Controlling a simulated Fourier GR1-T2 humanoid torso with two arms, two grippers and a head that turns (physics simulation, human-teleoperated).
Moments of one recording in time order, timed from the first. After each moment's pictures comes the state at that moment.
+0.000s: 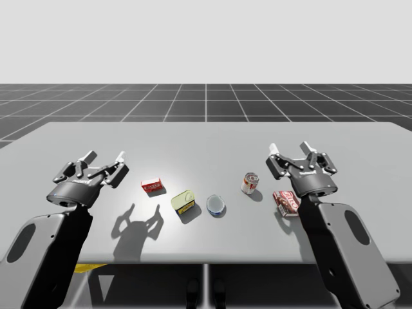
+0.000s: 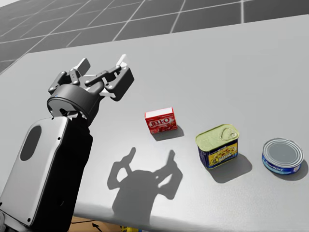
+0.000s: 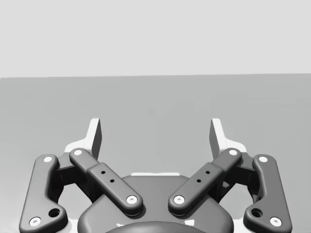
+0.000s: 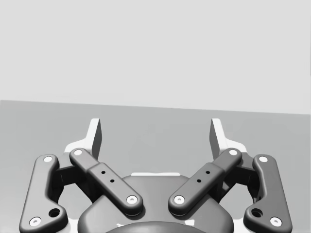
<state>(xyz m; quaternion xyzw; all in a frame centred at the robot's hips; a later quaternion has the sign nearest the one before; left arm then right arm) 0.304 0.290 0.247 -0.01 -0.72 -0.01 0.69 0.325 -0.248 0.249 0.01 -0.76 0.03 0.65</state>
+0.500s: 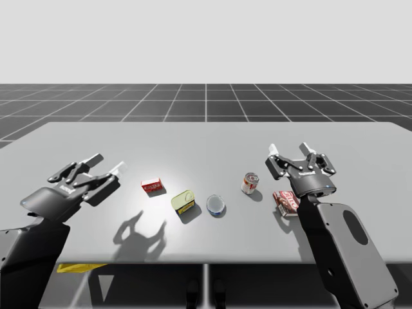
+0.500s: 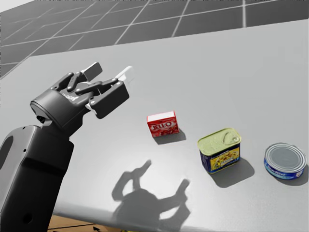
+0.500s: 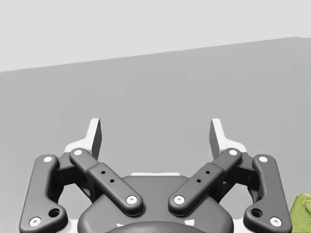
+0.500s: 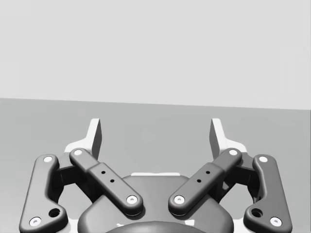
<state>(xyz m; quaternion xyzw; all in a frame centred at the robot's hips) 0.278 0.304 0.265 -0.15 -0.69 -0.12 0.70 0.325 -0.247 0.247 0.01 -0.76 0.02 0.66</state>
